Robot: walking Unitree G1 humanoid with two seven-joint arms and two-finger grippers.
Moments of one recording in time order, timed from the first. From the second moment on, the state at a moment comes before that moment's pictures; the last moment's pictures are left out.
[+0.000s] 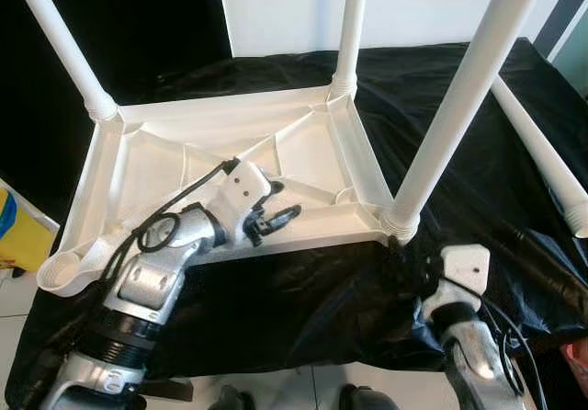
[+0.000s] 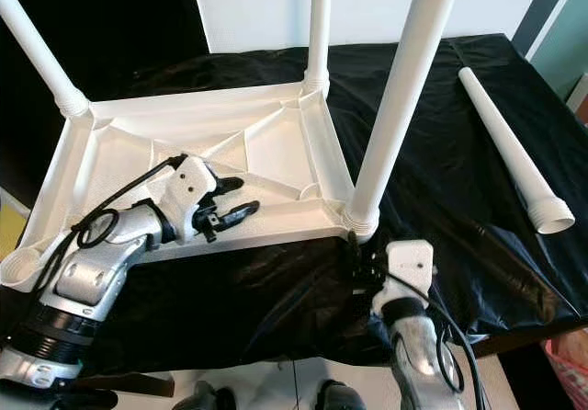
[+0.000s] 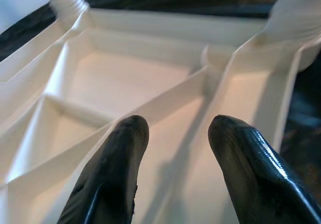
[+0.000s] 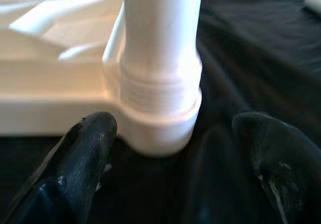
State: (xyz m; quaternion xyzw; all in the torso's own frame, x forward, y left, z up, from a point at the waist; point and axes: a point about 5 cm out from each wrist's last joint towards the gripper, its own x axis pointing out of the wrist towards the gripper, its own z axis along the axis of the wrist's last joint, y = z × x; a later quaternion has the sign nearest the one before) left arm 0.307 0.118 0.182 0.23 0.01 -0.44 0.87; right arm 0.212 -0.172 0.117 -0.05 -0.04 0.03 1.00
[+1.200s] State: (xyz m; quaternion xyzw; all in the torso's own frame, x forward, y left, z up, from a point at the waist) left arm 0.319 0.170 0.163 0.36 0.07 -0.40 0.84; right arm 0.262 -0.155 0.126 -0.02 -0.05 0.14 0.99
